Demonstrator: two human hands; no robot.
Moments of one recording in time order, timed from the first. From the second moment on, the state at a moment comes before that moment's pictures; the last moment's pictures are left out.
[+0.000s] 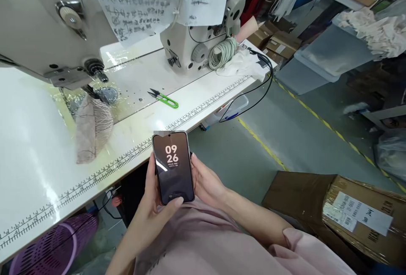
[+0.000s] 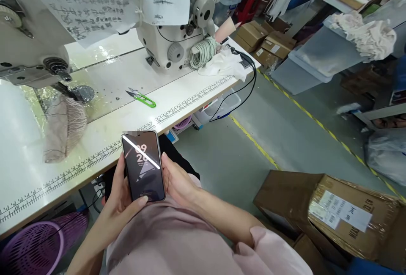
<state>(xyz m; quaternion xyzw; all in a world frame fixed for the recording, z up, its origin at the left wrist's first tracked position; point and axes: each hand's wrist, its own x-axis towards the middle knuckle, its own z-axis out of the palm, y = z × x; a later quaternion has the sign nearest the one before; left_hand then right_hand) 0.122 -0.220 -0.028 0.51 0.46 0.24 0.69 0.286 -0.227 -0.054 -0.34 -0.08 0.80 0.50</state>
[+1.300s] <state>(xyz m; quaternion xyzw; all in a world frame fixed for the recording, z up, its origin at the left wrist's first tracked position) 0.128 -0.187 -0.028 0.44 0.53 0.39 0.62 0.274 -0.237 -0.051 -0.37 -0.08 0.80 0.47</state>
